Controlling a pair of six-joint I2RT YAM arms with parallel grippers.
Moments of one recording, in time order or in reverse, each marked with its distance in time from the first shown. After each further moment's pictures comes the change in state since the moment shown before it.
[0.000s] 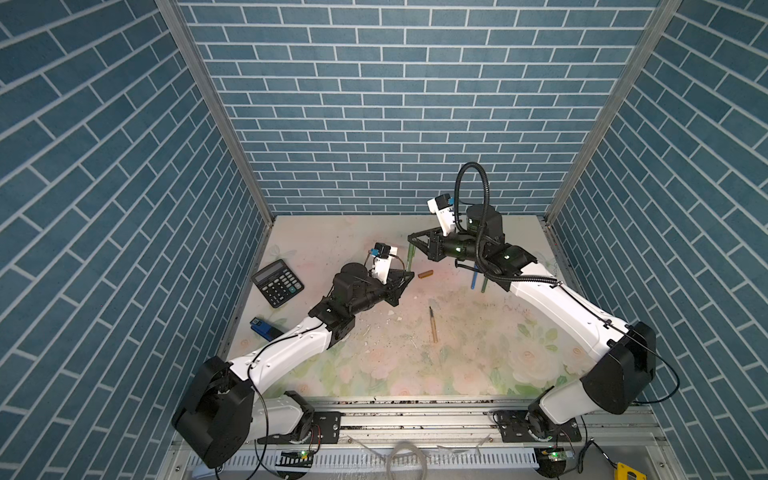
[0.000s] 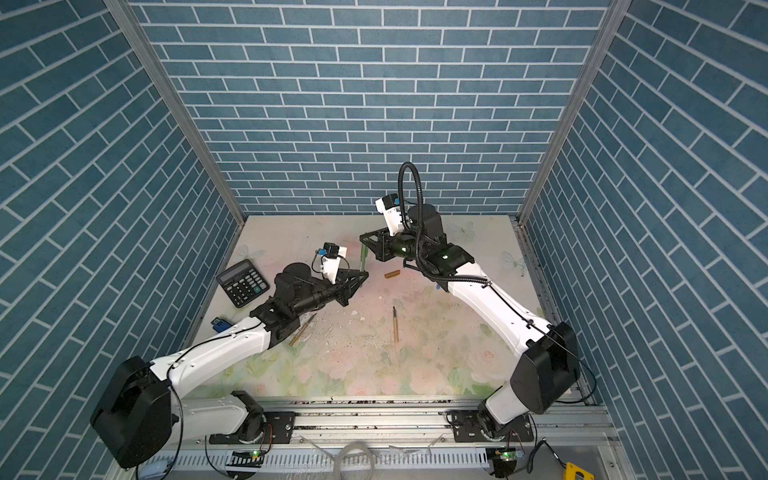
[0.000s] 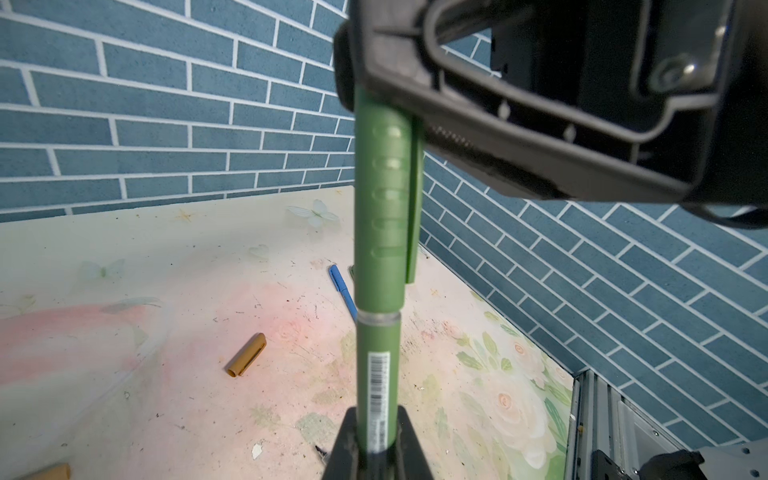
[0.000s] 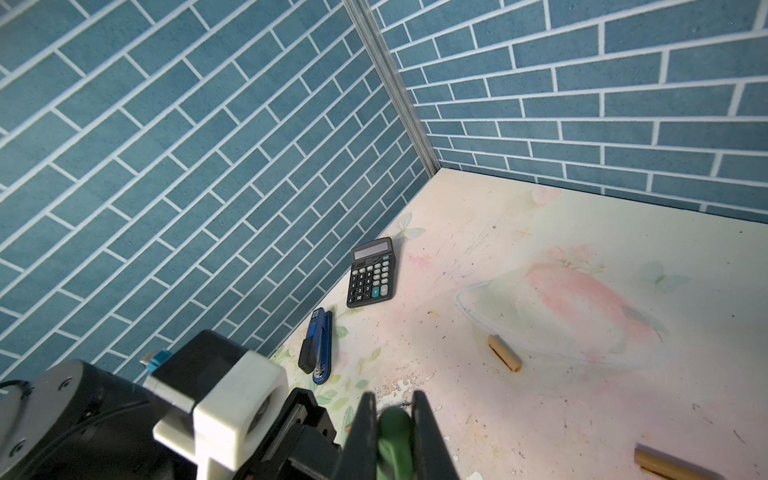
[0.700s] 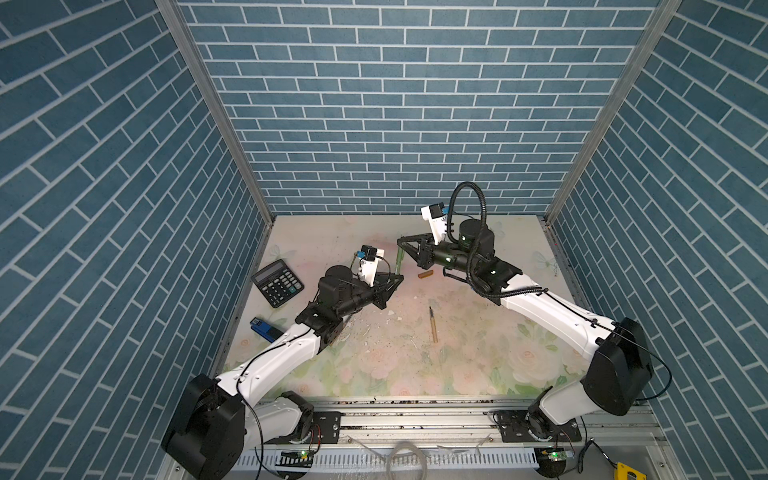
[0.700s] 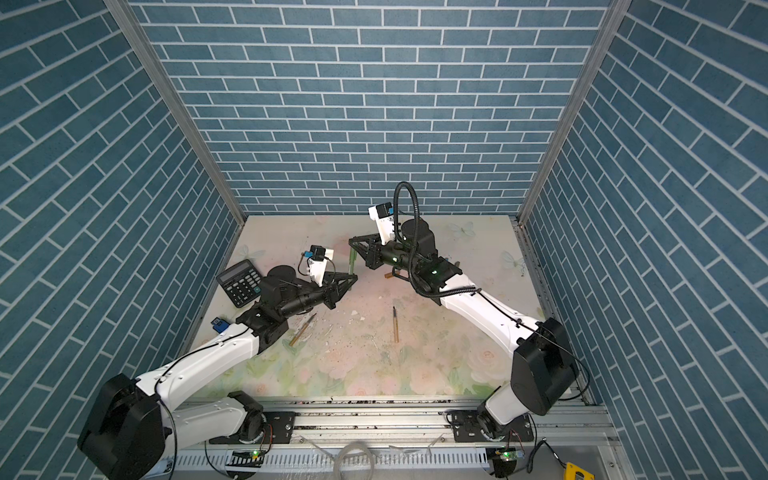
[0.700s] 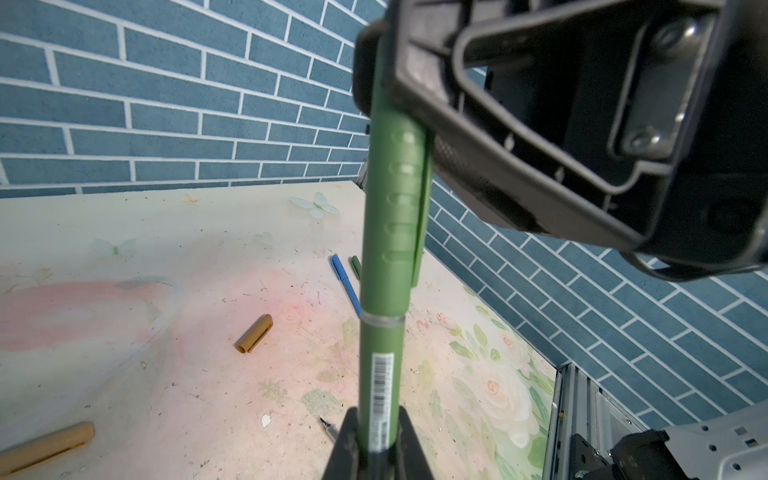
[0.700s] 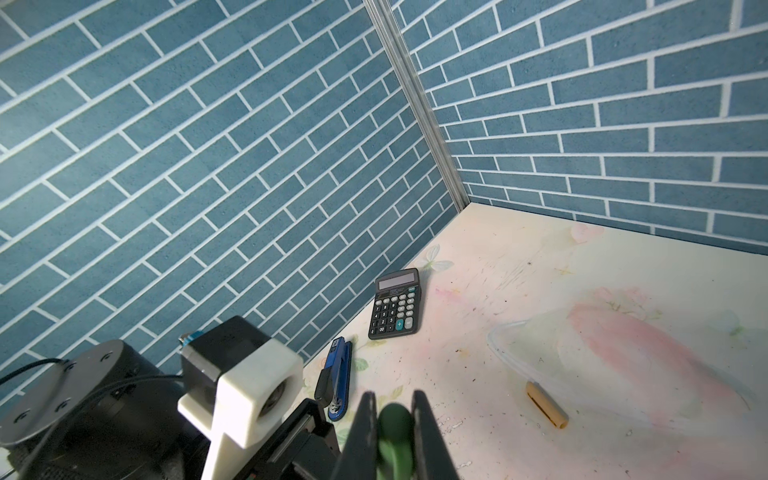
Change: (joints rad) left arm 0.104 -0.086 -0.064 -0.025 0.116 -0.027; right arm 0.066 0.005 -0.165 0.315 0.025 0.079
